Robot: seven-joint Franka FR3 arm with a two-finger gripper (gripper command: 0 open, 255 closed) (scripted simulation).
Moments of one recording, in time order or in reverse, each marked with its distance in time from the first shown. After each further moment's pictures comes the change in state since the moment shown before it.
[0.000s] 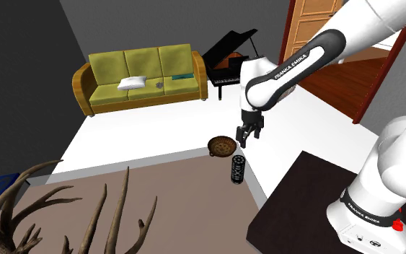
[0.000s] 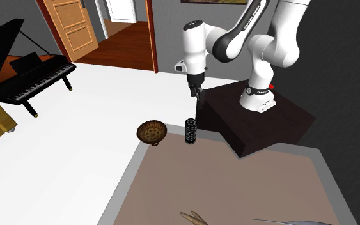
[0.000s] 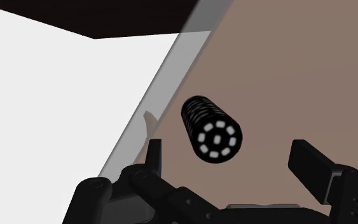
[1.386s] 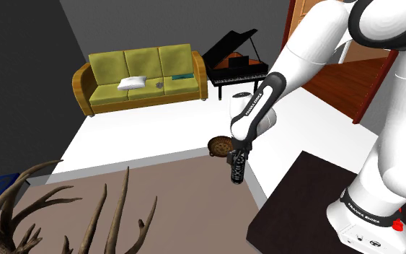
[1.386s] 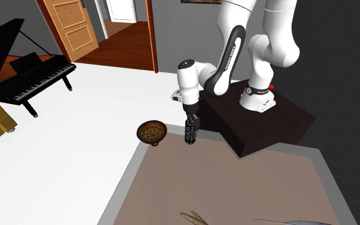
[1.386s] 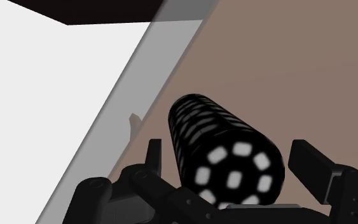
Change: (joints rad) arm 0.020 0.417 0.035 0.070 0.118 0.339 -0.089
